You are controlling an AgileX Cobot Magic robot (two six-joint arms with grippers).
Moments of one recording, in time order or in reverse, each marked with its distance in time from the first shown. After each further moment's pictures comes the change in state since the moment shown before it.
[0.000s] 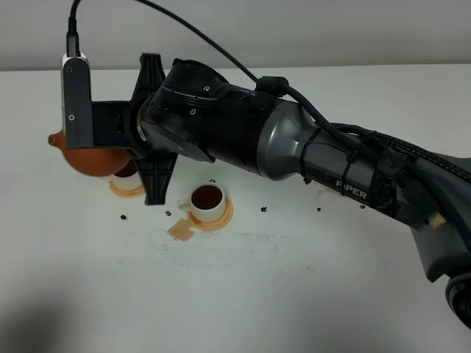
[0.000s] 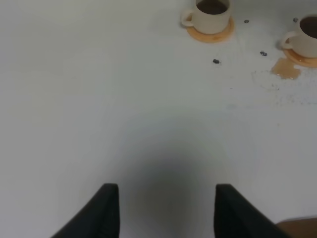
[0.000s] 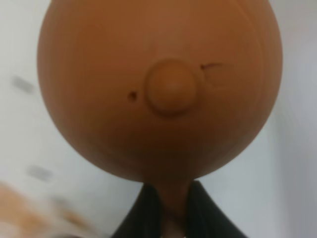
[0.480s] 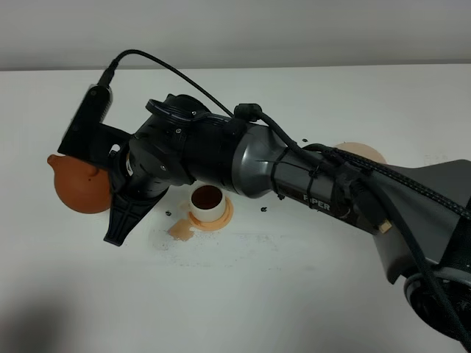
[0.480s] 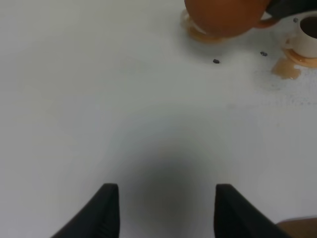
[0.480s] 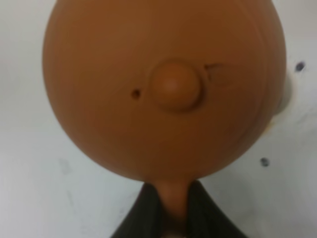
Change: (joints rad) left arm 0.000 0.000 0.000 0.000 0.000 0.000; right arm 0.015 0.098 0.000 0.209 0.010 0.300
